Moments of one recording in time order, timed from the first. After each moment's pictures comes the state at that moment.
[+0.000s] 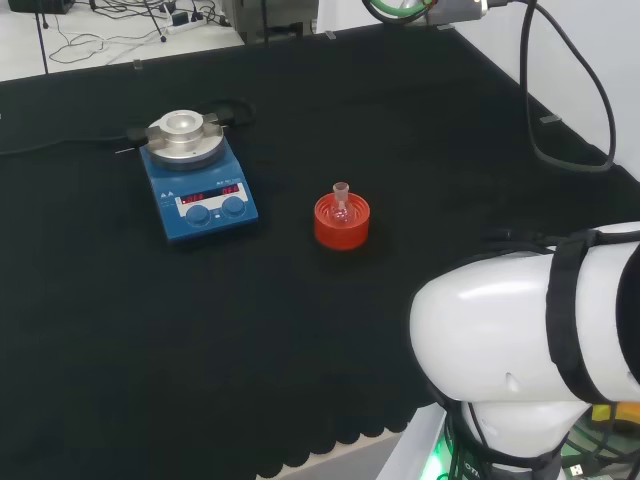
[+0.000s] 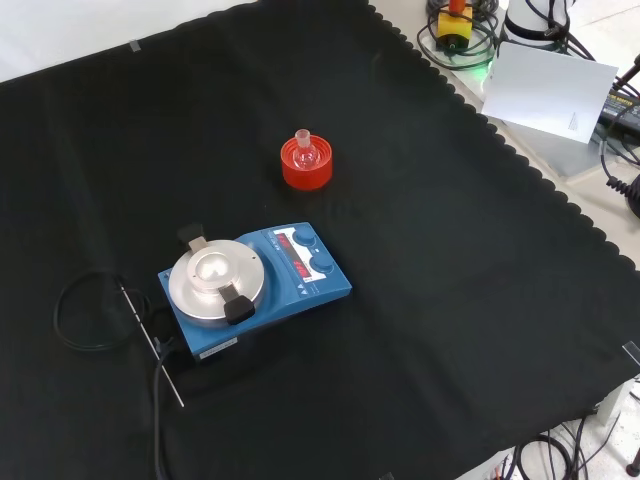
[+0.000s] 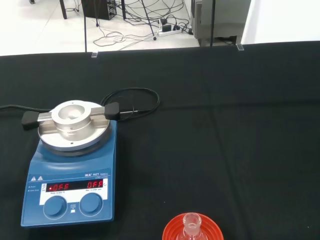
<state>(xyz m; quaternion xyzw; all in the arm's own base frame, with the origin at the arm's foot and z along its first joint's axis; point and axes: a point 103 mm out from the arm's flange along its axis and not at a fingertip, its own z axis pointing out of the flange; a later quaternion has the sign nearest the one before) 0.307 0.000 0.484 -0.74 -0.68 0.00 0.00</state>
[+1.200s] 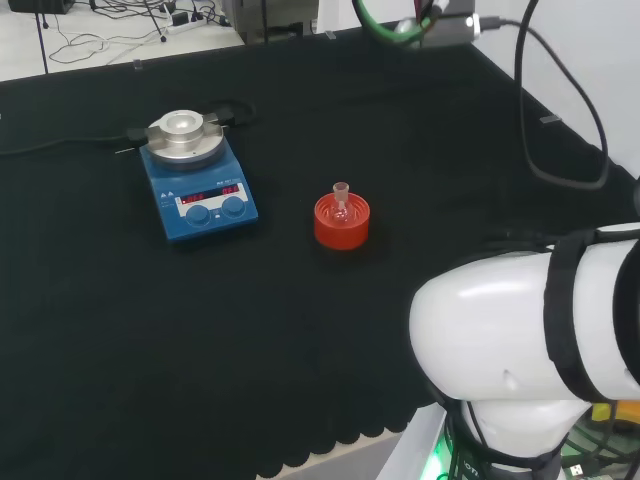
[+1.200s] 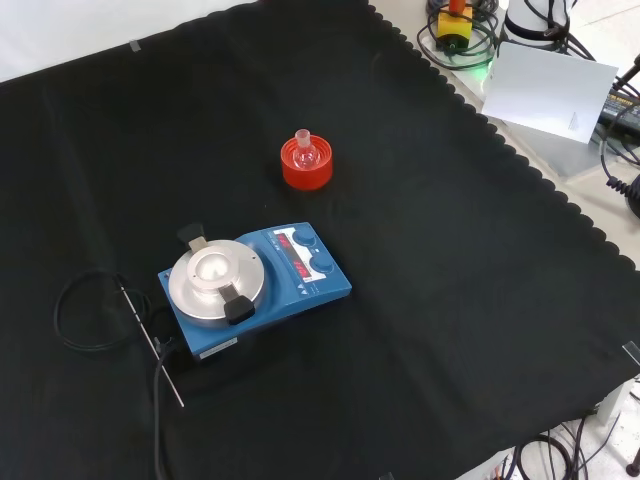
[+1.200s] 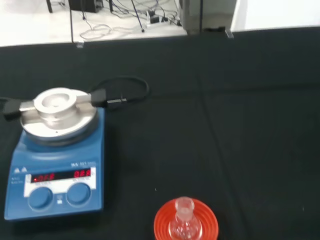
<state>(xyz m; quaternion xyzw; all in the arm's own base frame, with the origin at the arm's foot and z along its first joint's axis) 0.312 -0.005 0.450 -0.75 -0.66 0.01 0.01</state>
